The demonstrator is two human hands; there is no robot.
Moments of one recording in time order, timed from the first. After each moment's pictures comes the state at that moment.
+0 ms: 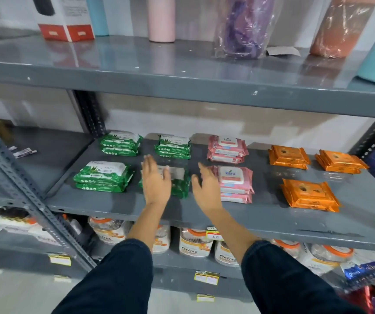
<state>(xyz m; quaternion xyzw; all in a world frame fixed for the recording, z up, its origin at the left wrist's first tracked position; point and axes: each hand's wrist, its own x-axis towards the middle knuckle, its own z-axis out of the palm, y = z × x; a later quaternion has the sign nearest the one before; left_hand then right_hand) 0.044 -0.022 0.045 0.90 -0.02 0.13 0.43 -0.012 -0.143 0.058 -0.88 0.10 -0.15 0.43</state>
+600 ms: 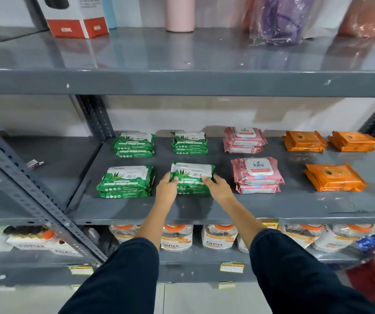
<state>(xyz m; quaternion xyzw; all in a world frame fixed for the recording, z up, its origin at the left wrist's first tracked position) 0.085 0.045 0.024 0.81 0.02 -0.15 0.56 0.029 -0.099 0.032 -0.77 0.30 0.03 0.56</state>
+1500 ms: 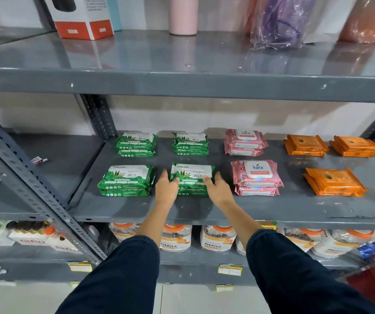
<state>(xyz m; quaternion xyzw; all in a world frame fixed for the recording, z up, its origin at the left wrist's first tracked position) 0.077 0.041 0.031 0.84 0.01 -0.10 0.53 0.024 -0.100 0.030 -0.86 0.25 0.02 0.44</state>
